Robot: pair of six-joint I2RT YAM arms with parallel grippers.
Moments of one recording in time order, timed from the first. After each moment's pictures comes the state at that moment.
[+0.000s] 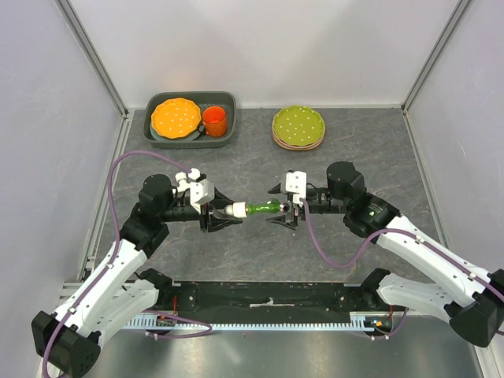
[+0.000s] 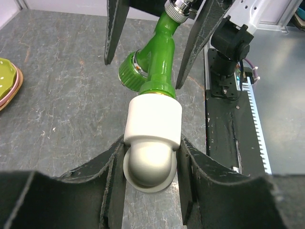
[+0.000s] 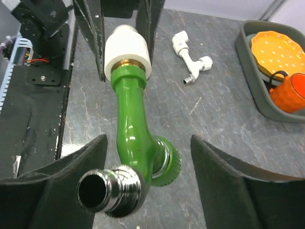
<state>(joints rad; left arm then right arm) -0.46 0.78 0.66 -0.04 0.98 0.15 0.74 1.00 0.90 -0.19 -0.64 -0.43</state>
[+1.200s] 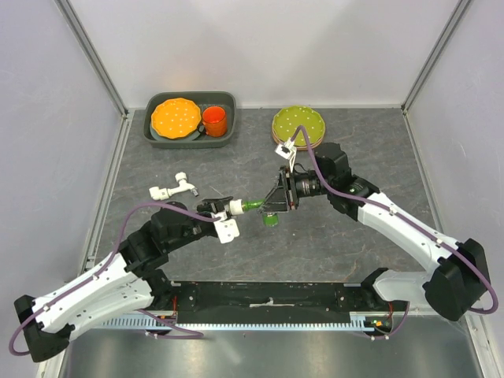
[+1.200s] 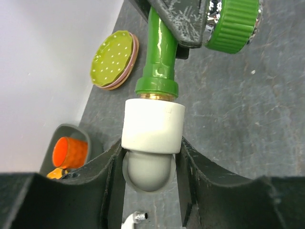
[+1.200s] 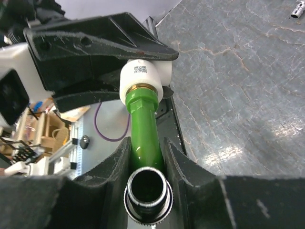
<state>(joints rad) -0.90 0.65 0.64 -0.22 0.11 0.71 0.63 1.24 0.97 -0.09 -0.90 0.46</state>
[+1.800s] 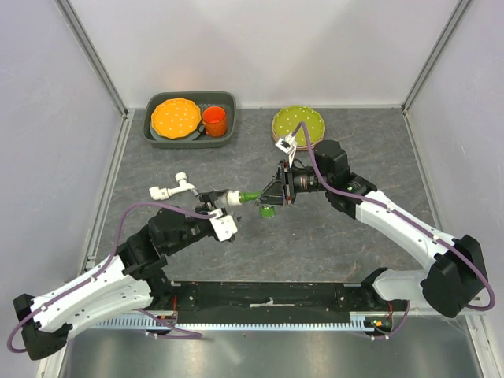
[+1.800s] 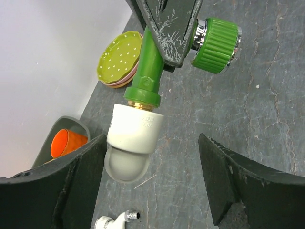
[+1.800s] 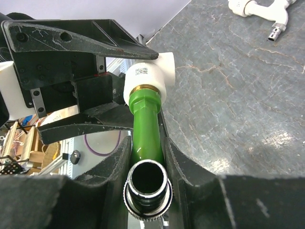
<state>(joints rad) -0.96 0.62 0.62 -0.16 -0.02 0.63 0.62 1.28 0.98 0.01 -0.87 0.51</state>
